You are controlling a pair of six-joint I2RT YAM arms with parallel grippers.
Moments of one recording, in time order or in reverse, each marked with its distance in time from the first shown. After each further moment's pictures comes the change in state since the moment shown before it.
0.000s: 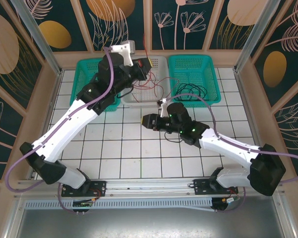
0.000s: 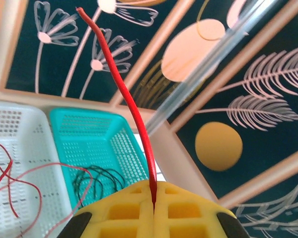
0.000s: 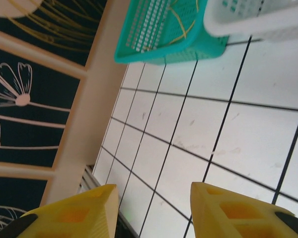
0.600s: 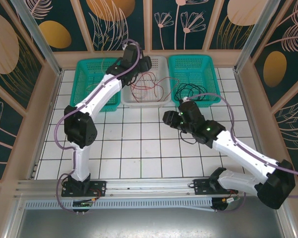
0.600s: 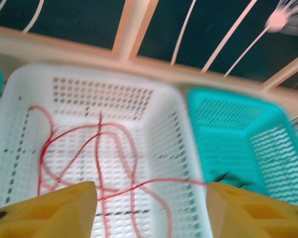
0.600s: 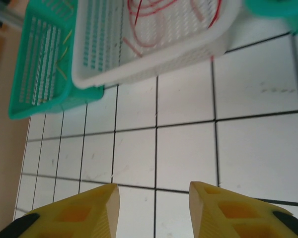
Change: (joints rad) left arm 0.180 0.554 0.315 -0.180 -0.137 0.095; right arm -0.132 -0.195 0.055 -0.463 0.336 -0.012
